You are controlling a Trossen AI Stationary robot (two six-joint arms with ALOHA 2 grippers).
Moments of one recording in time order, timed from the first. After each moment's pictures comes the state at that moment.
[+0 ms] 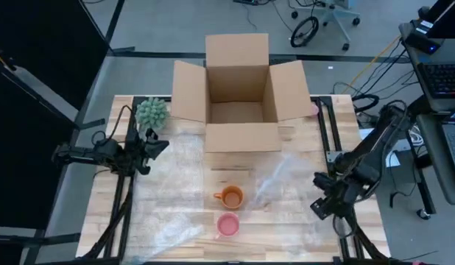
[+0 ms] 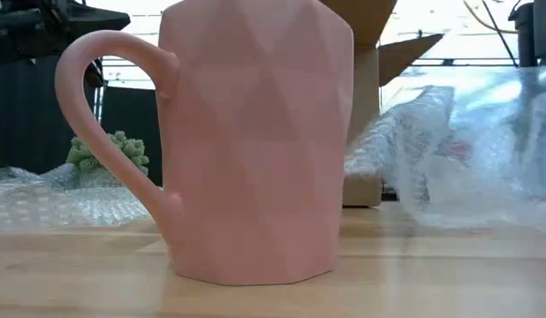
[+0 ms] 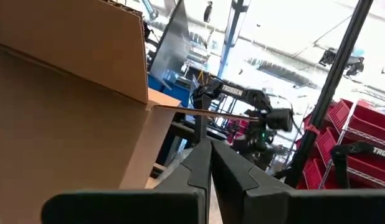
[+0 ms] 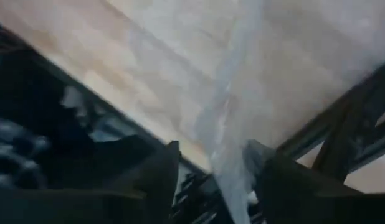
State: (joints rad) left arm -0.11 0.03 0.02 0.36 -0.24 -0.31; right arm 0.85 1.10 1.12 -1.20 -0.04 1.87
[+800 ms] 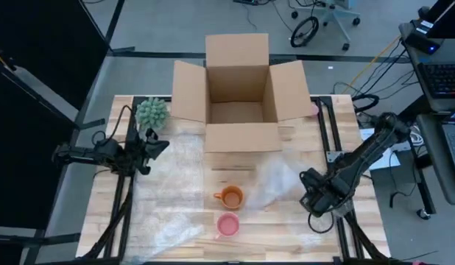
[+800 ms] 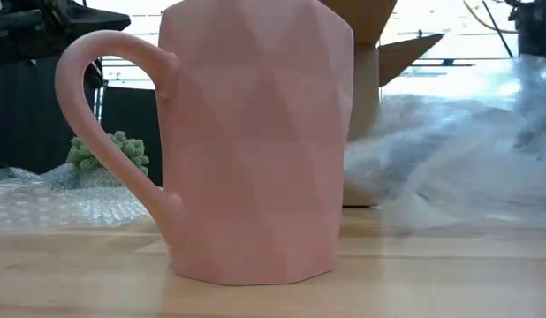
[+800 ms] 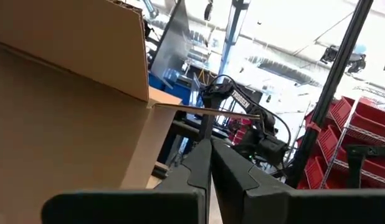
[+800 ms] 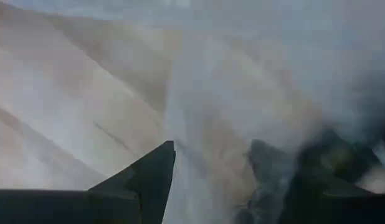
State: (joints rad) left arm -0.11 0.03 0.02 0.35 -0.25 -0.30; right arm 0.75 1.29 0.95 -1.32 0.00 1.61
